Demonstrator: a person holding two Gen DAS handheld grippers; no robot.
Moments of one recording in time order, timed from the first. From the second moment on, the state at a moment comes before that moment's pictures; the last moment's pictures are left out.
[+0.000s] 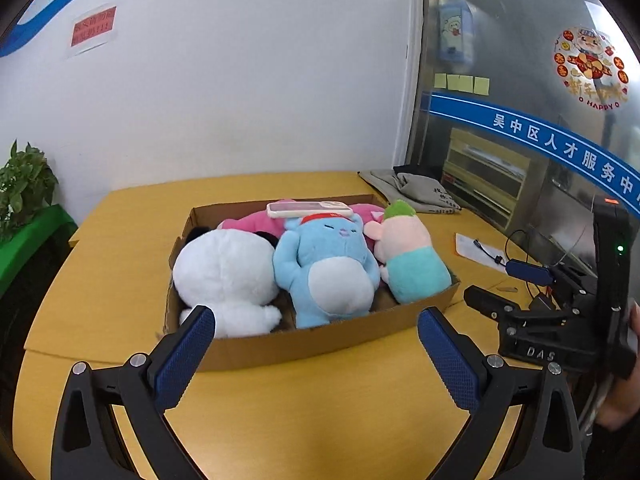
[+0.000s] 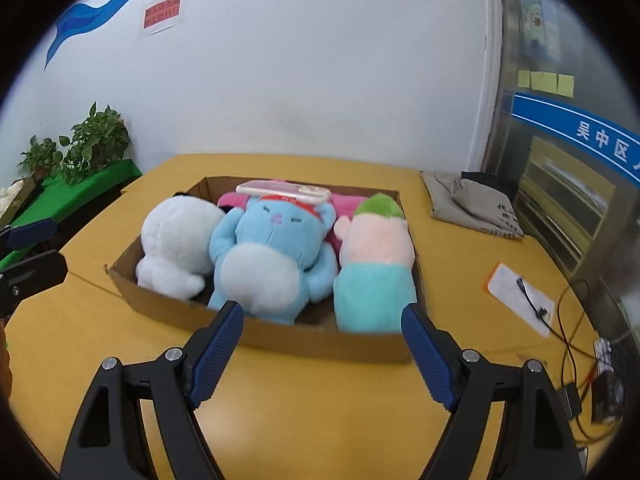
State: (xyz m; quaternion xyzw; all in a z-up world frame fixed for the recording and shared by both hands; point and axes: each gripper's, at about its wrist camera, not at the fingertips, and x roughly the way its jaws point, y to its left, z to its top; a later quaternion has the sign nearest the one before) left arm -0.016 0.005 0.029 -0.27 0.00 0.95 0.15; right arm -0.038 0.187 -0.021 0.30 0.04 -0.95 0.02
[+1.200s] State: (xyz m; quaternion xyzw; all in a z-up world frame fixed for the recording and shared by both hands) left arm 0.031 0.003 -0.030 -0.30 -0.02 0.95 0.05; right arm 0.021 0.173 -0.049 0.30 0.03 -0.95 -0.01
